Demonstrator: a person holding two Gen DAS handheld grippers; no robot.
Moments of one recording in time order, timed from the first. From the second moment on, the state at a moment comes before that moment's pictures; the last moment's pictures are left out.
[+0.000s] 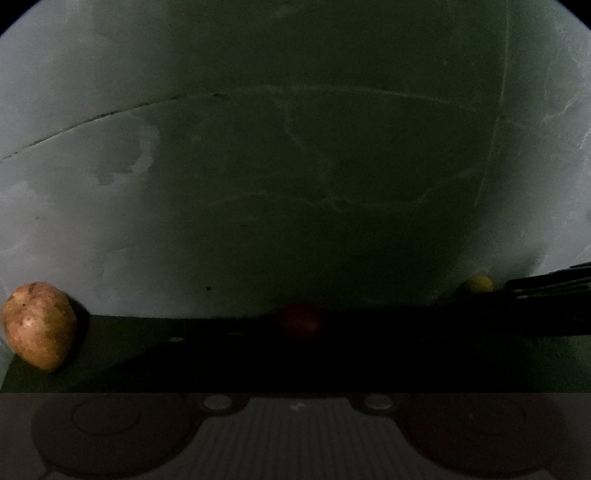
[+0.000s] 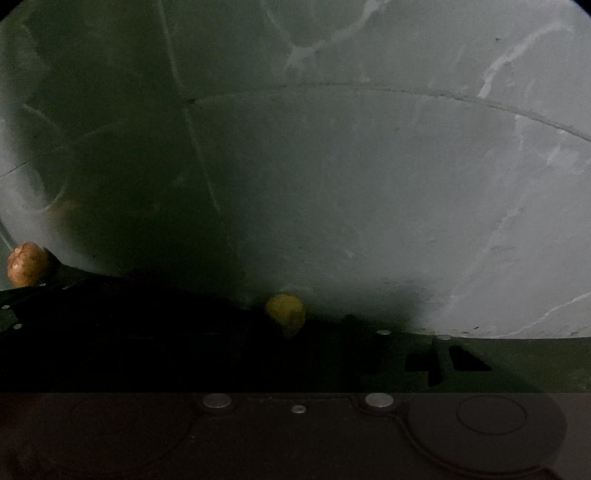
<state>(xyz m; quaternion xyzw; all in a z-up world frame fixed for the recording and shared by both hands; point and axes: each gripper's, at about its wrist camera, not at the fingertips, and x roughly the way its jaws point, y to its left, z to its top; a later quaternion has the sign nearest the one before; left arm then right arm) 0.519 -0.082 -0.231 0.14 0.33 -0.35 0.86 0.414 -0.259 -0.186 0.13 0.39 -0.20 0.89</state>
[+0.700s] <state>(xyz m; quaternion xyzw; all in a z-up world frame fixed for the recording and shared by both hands) 0.501 -0.063 -0.204 0.12 0.35 -0.33 0.87 0.386 -0.255 -0.155 0.14 0.37 -0.13 0.91</state>
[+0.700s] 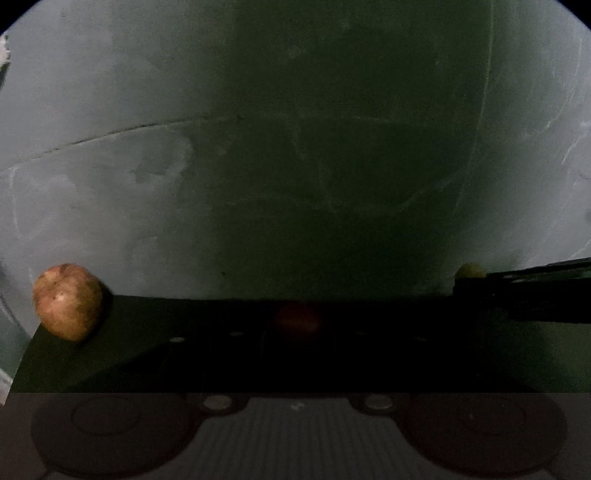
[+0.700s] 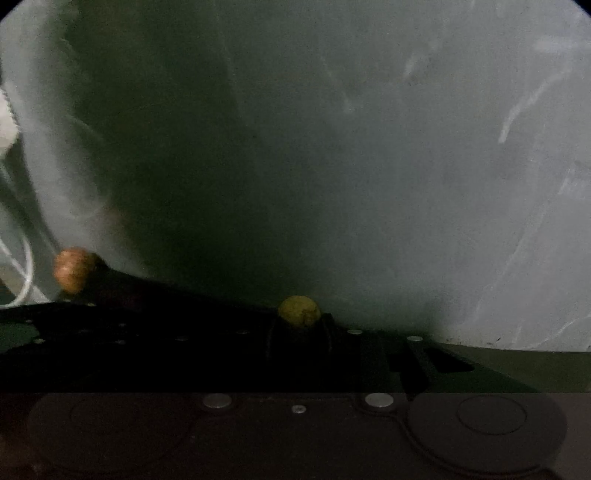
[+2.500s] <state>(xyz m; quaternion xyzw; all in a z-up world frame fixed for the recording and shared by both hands) 0.211 0.011 0.051 0.07 0.21 -0.05 0.97 0.190 -0.212 0.112 0.07 0.18 0.27 0.94</state>
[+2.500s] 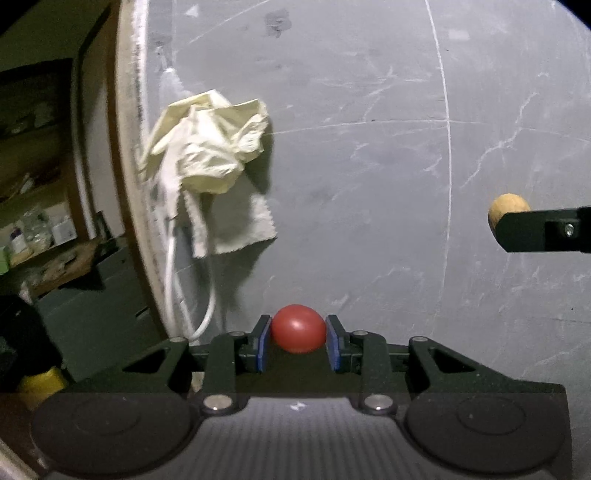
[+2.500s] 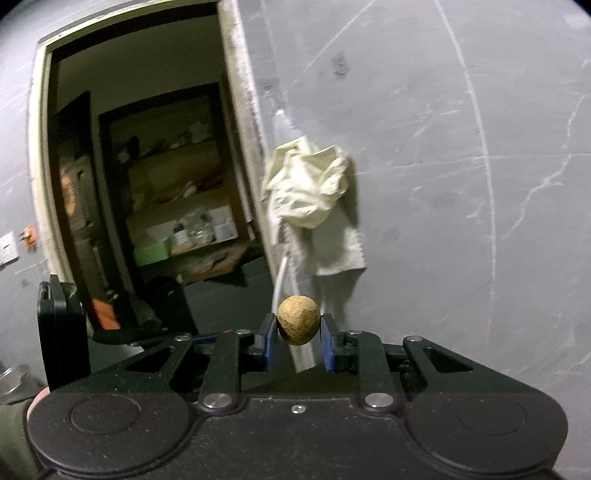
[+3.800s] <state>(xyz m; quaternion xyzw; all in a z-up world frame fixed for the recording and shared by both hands) 0.069 0.037 -0.118 -0.01 0.40 -0.08 0.92 0.101 -0.174 -0.080 -0.08 0.39 0.35 0.85</state>
